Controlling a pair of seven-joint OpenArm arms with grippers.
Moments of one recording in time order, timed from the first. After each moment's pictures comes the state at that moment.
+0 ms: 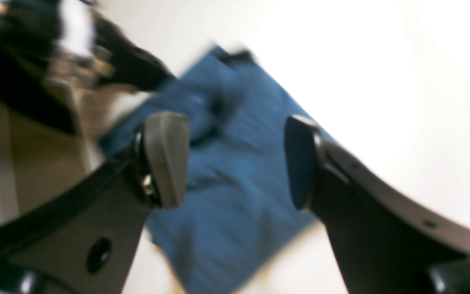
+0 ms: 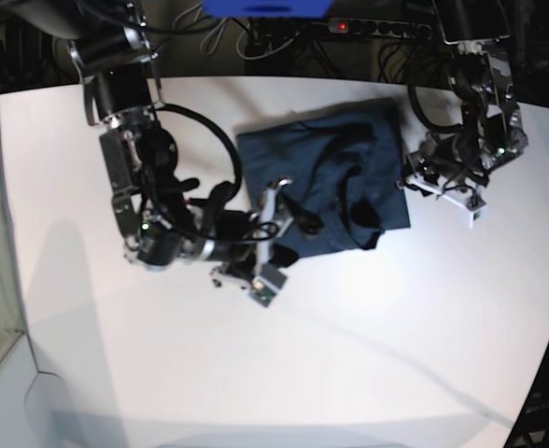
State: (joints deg) left arm 5.3 -9.4 -15.6 91.2 -30.3 2.4 63.8; right arm 14.8 3.7 -13.7 88.9 33.6 39.7 -61.7
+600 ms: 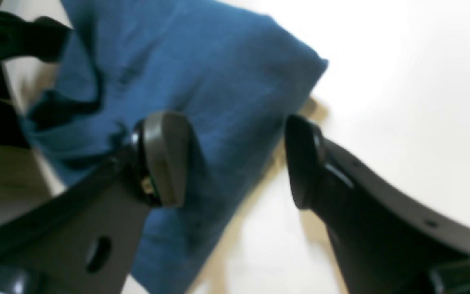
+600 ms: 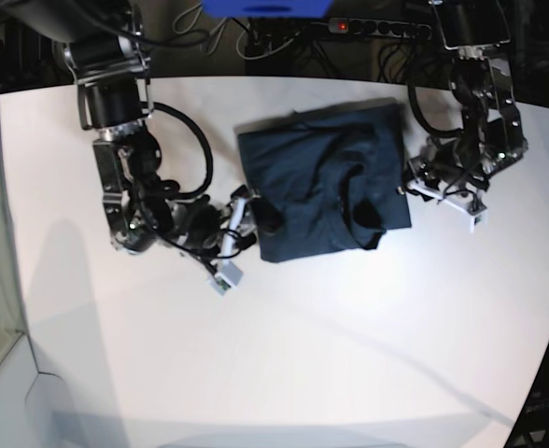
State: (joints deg) left arm 4.2 -9.5 -15.4 89.4 -30.4 2.4 62.5; right arm 15.5 3.9 -7.8 70.8 30.0 39.0 -55.6
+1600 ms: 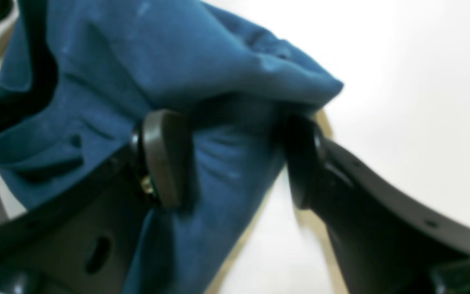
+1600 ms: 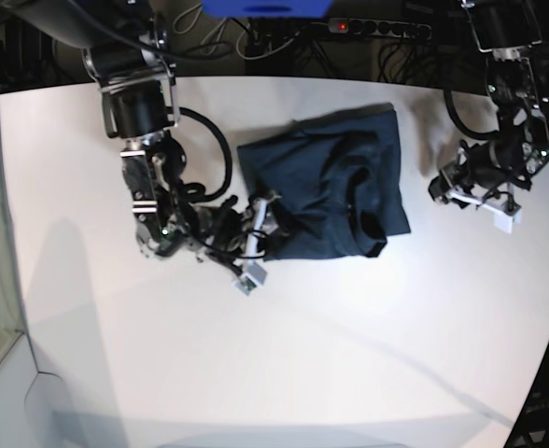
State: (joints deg) left arm 4.7 -17.3 -19.4 87.5 -47.1 2.4 62.1; right arm 18.0 -1.3 -6.0 65.1 15.8 39.9 -50.9
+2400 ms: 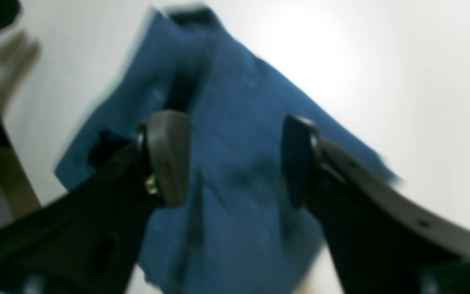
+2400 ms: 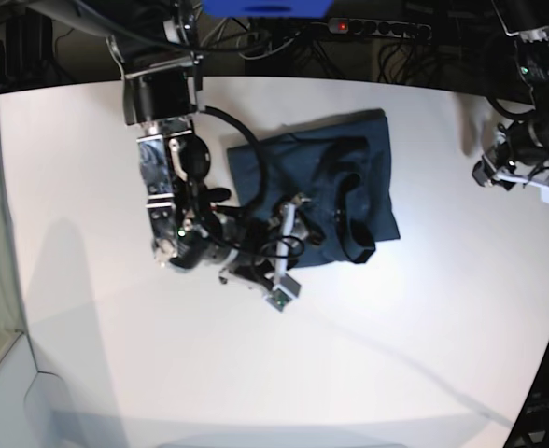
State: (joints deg) left arm 11.0 -21.0 -31.2 87.7 -49.7 2.4 61.8; right arm 15.8 -8.0 -7.2 78.8 15.1 39.8 -58.2
